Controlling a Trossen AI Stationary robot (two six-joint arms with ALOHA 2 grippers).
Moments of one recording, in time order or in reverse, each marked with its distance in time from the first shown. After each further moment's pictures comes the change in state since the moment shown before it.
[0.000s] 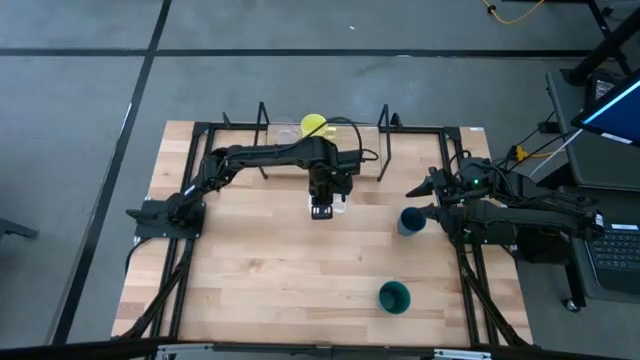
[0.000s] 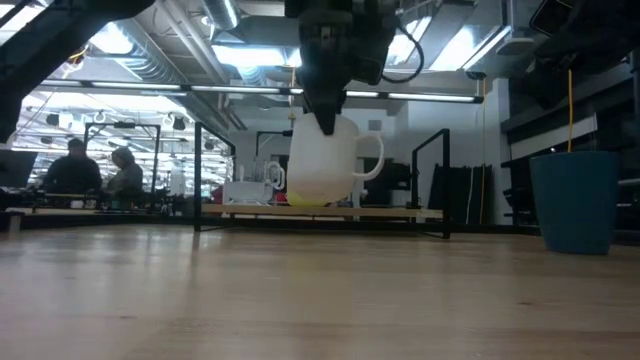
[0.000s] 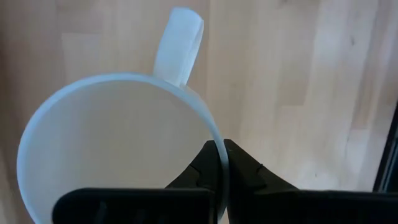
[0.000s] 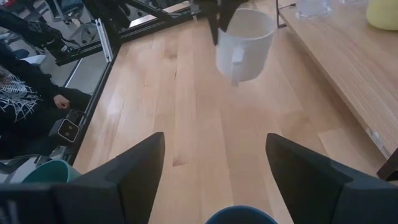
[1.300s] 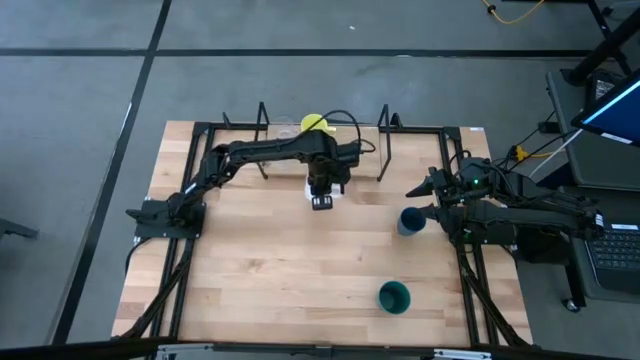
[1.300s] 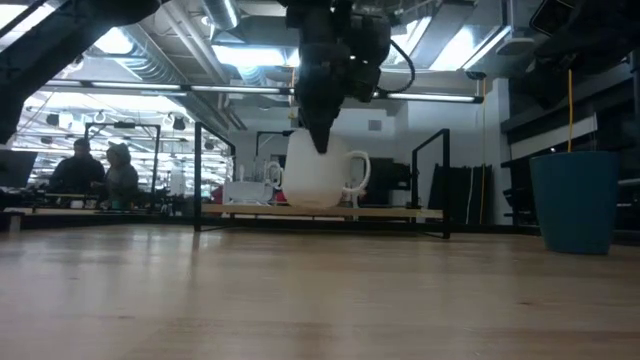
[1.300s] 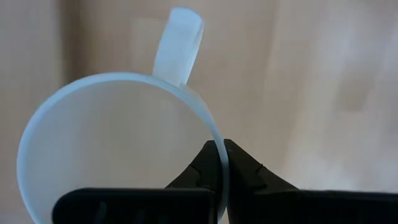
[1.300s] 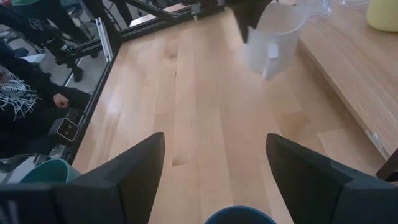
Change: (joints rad) left arm 0.055 0.016 0.000 -0.008 -0.129 -0.007; right arm 0.000 0.000 0.000 0.000 0.000 -0.006
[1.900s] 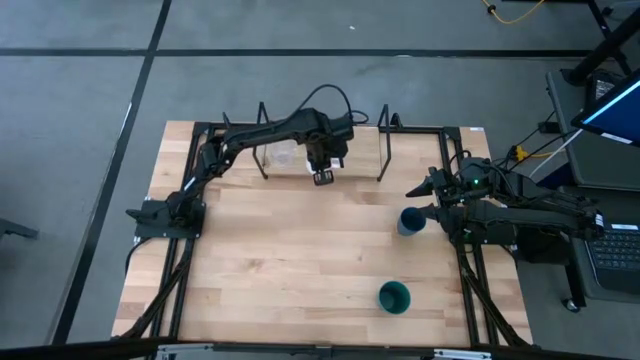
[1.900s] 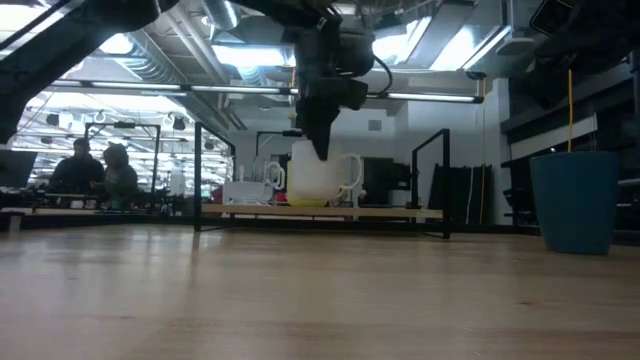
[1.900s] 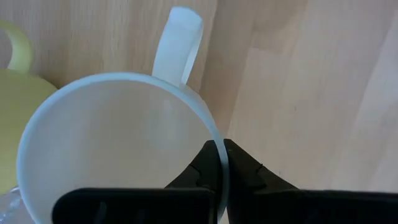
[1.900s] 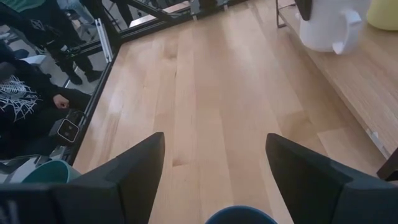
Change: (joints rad) left arm 0.136 -0.013 0.001 0.090 -0.126 0.048; right arm 0.000 0.000 0.000 0.000 0.000 0.006
